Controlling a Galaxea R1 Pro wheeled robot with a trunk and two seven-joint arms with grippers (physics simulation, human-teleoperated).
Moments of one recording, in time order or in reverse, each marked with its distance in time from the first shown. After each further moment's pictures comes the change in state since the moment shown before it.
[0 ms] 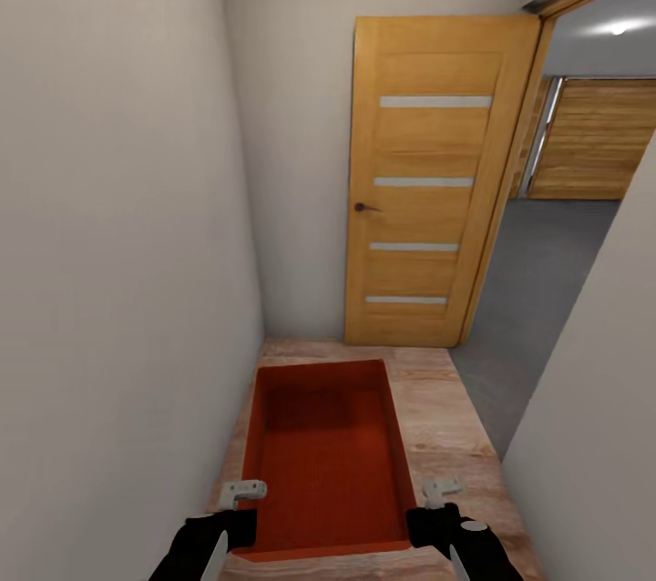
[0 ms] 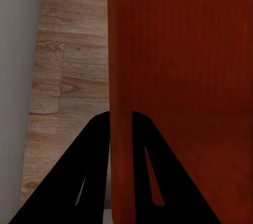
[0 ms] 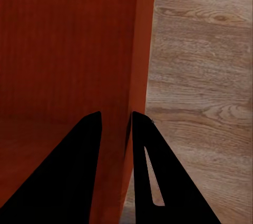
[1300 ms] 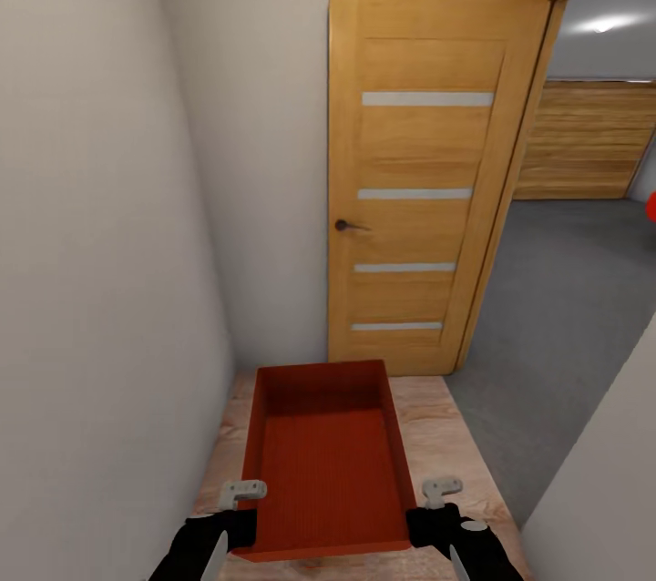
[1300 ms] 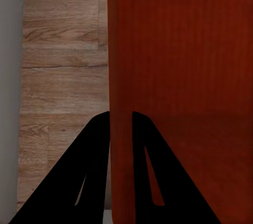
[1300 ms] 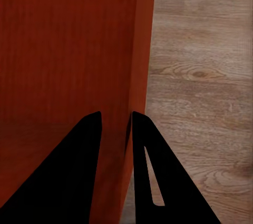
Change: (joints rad) left arm 0.000 0.000 0.000 0.000 0.000 0.000 0.000; right arm 0.000 0.000 0.000 0.000 -0.001 0.000 0.000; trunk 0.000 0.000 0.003
